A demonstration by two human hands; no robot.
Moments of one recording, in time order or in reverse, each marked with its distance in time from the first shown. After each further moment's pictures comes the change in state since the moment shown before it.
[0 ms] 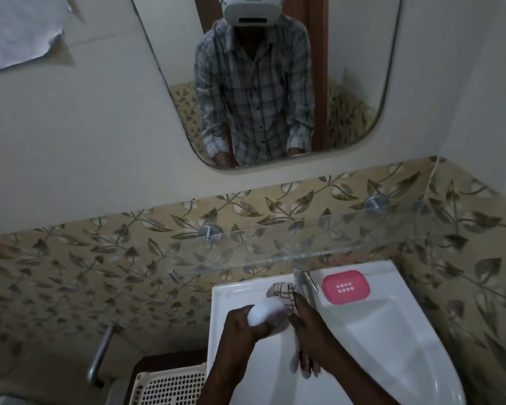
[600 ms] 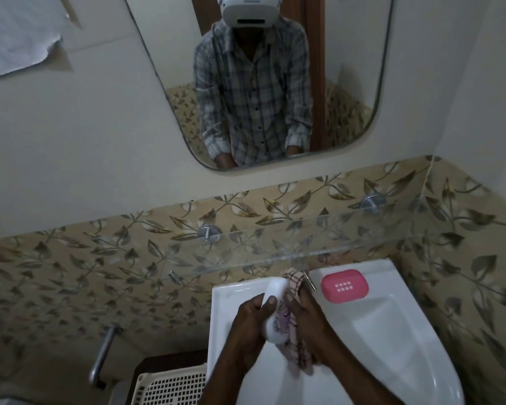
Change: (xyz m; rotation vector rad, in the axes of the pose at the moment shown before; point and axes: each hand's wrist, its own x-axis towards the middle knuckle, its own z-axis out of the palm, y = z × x) left_hand 0.017 0.010 0.021 -0.376 -0.046 -0.217; right_hand -0.017 -0.020 -0.022 0.366 0.067 -0.313
